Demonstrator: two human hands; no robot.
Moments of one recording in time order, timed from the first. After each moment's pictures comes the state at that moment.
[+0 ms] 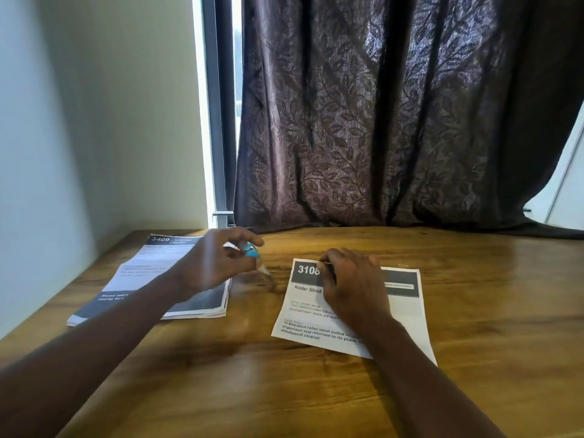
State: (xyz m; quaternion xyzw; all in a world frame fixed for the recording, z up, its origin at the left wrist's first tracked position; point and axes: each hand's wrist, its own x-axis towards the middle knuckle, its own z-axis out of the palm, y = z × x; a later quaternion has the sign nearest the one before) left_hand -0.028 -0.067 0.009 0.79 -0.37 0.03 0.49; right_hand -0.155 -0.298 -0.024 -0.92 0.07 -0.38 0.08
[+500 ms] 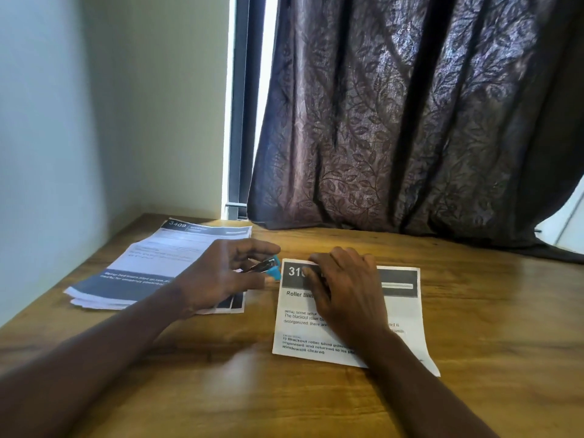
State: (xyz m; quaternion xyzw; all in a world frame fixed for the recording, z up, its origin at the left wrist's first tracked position) left_hand -0.048 -0.041 -0.009 0.73 -0.38 -0.06 0.56; right_hand -0.147 -0.263 -0.029 -0.89 -0.03 -0.45 -0.03
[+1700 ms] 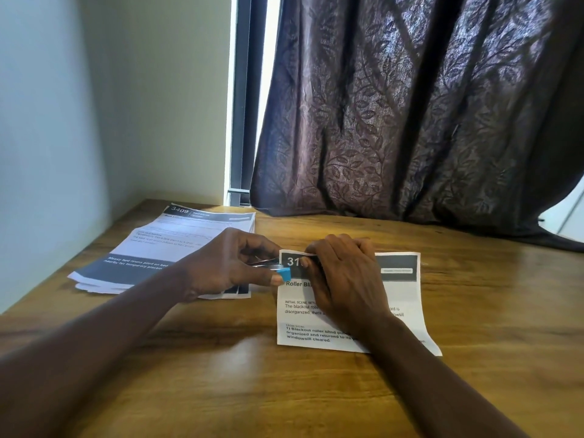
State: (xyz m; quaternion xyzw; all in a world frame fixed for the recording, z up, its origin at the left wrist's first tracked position) left_hand -0.049 -0.036 -0.002 0.72 -0.41 -0.16 0.53; right_hand -0.150 -0.248 -0.023 -0.89 -0.11 -0.45 -0.02
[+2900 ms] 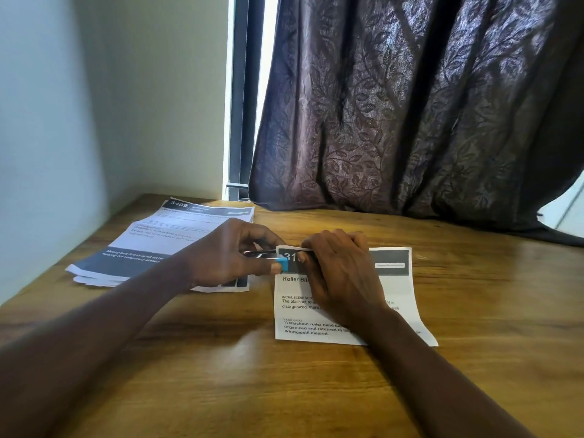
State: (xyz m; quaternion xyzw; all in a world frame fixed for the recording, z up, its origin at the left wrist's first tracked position) left_hand -0.038 -0.041 -0.002 0.76 -0.46 -0.06 0.44; right_hand -0.148 -0.249 -0.025 -0.90 -0.11 -0.42 -0.01
